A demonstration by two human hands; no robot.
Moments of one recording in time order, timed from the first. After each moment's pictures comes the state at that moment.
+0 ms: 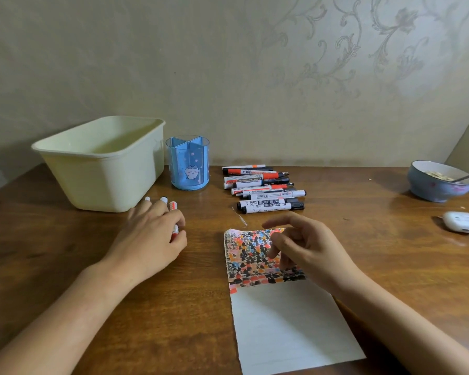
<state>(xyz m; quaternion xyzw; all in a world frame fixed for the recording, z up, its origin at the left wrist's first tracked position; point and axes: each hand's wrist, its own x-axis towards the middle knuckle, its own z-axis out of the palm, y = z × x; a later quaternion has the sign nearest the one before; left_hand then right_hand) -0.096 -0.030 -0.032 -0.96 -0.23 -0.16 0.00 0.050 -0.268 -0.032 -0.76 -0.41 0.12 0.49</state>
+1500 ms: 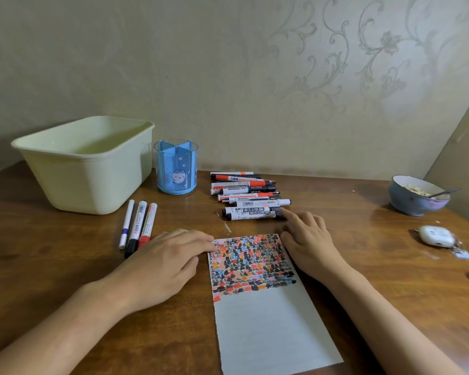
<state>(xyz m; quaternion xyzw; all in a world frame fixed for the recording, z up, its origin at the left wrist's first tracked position) -0.089 -0.062 -0.041 -0.99 -0.04 -0.09 -0.14 0.122 -0.272 -0.053 -0.91 -0.36 -0.06 0.20</state>
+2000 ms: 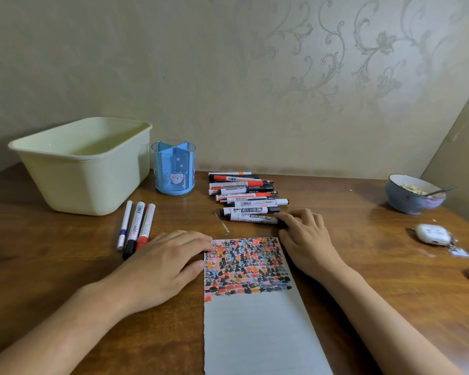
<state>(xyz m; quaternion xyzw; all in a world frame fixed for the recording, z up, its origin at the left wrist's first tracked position) -0.088 -0.065 -0.040 -0.99 -0.04 -0.07 -0.13 0.123 -0.271 -0.054 -0.91 -0.36 -0.08 0.17</state>
